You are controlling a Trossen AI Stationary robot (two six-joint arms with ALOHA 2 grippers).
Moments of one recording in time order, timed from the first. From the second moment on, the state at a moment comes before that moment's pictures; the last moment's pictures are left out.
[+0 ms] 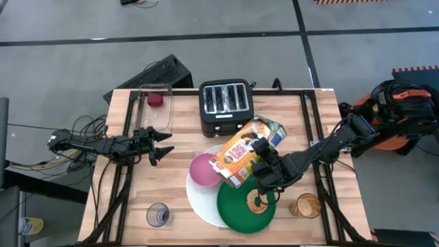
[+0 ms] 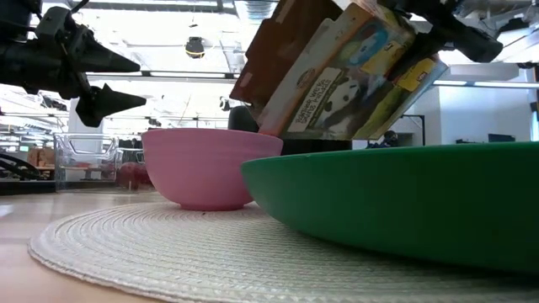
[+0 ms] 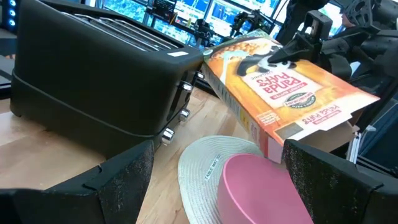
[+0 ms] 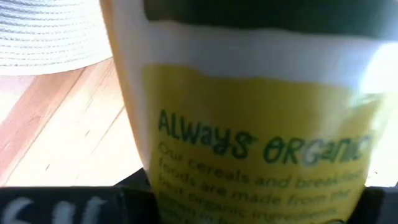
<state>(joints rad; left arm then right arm) -0.16 0.14 0.02 0.04 -0.42 -0.43 0.46 1.59 1.27 -1.16 1.03 -0.39</state>
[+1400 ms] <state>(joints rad) -0.16 0.14 0.02 0.04 -0.43 -0.43 0.45 1.74 1.49 -1.38 1.08 -0.34</state>
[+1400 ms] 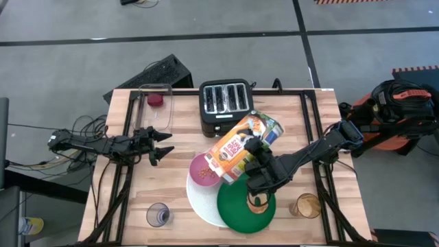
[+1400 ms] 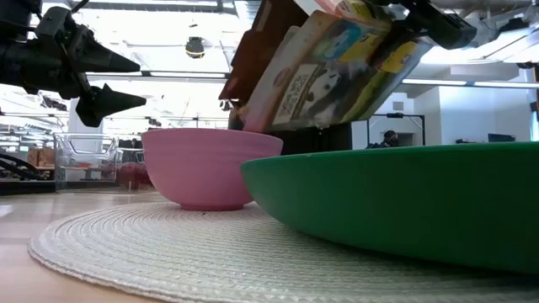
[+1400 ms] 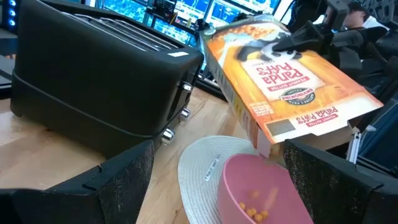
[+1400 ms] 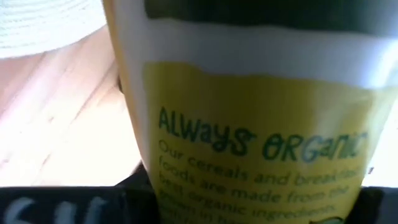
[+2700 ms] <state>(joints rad) -0.16 0.14 0.02 0.04 -0.42 -0.43 0.44 1.74 1.50 -1.24 1.24 -0.71</state>
